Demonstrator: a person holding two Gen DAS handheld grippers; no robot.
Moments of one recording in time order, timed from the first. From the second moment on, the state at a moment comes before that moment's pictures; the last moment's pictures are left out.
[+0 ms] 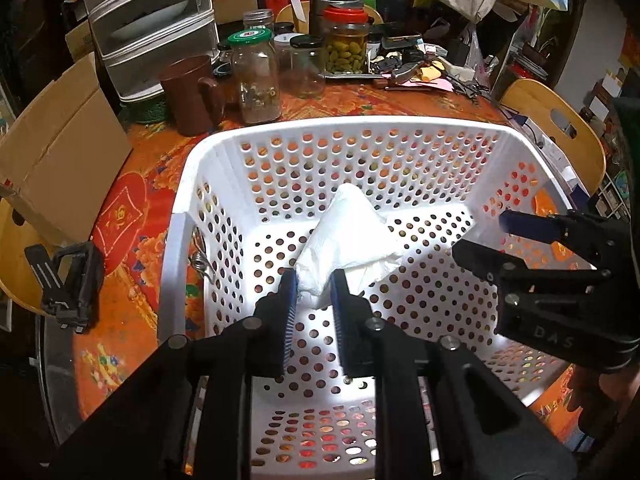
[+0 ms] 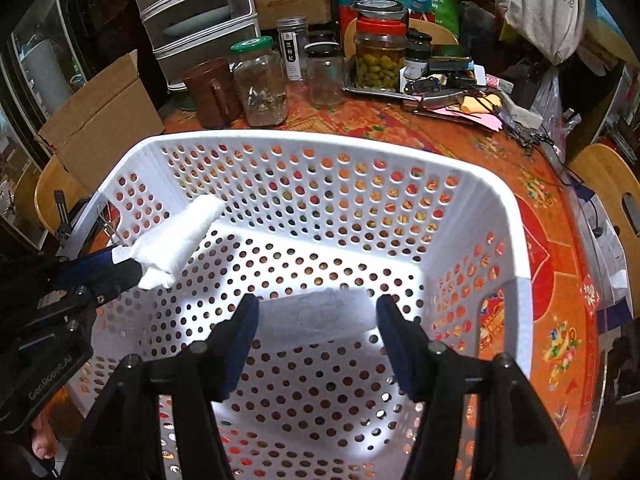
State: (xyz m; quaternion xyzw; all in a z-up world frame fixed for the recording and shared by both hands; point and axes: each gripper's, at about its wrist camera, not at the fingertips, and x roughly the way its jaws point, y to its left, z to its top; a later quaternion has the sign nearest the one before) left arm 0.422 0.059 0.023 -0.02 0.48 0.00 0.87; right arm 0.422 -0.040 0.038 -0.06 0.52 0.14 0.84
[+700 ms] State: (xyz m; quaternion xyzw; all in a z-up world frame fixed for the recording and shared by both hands) left arm 0.371 0.060 0.081 -0.02 0.39 0.00 0.92; right arm 0.384 -0.071 0.097 -0.02 0.44 0.16 0.88
